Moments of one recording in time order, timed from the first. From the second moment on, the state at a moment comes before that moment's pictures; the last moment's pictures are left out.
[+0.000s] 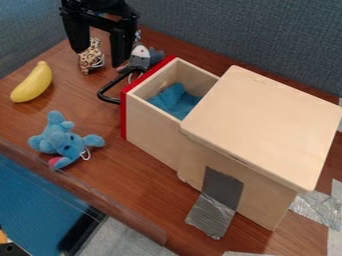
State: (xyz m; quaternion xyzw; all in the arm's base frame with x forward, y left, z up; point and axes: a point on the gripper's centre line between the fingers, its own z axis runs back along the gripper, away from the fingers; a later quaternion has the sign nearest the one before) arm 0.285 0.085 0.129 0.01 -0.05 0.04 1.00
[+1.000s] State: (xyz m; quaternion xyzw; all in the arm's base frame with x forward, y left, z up) arm 0.357 0.203 0.100 0.03 -0.05 0.16 0.98
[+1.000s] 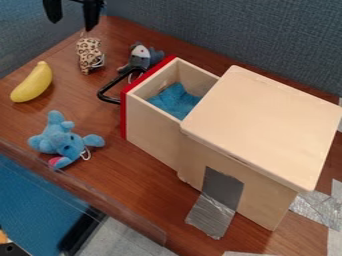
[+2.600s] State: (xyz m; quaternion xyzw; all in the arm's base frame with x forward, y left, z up) arm 0.373 0.223 0.000 0.04 -0.01 0.23 0.97
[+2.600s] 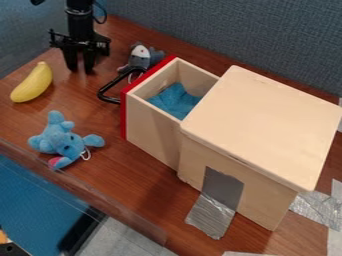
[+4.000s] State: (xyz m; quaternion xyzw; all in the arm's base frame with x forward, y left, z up) arm 0.415 0.254 0.037 0.04 -0.08 0.26 0.96
